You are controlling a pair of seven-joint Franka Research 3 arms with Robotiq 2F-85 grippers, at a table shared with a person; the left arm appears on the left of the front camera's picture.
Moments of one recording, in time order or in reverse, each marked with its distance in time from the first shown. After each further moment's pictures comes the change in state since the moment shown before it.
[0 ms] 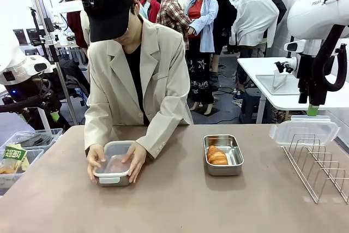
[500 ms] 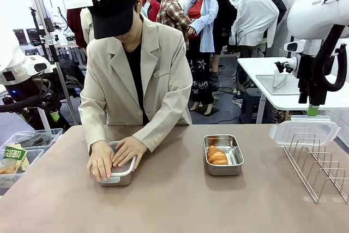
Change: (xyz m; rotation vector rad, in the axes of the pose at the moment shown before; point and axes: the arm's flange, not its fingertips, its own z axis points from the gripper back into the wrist) left arm 0.000 0.000 0.000 0.000 0.000 0.000; right arm 0.000 0.000 0.000 0.000 0.000 0.000
